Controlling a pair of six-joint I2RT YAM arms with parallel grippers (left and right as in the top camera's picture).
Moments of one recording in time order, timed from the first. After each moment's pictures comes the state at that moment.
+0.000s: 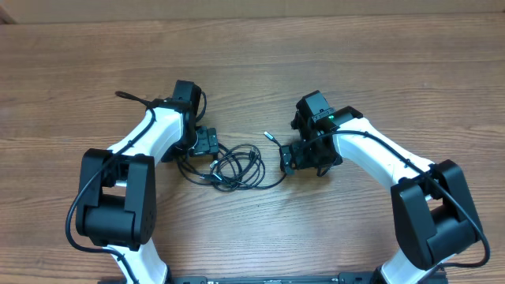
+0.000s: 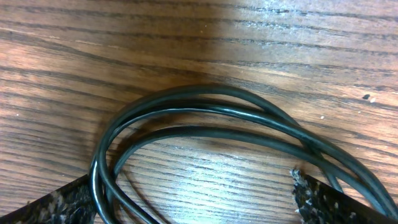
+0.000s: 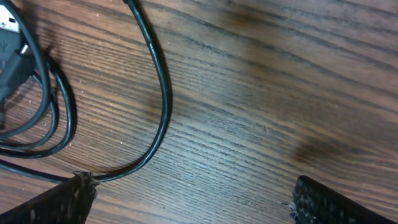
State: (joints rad) left arm -0.18 1.93 1.19 -0.78 -0.03 -0.36; right arm 0.43 1.81 1.16 -0.82 -0.19 0.20
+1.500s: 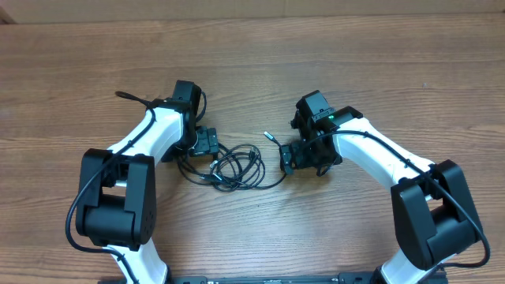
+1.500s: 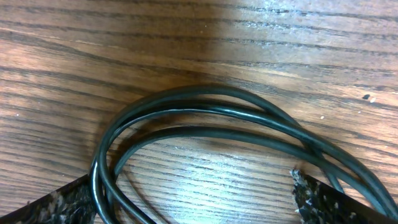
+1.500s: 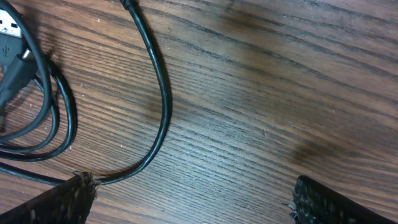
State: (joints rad) left arm -0.18 1.93 1.19 -0.78 -0.03 -0.36; right arm 0.43 1.81 1.16 -0.81 -0.19 0.20
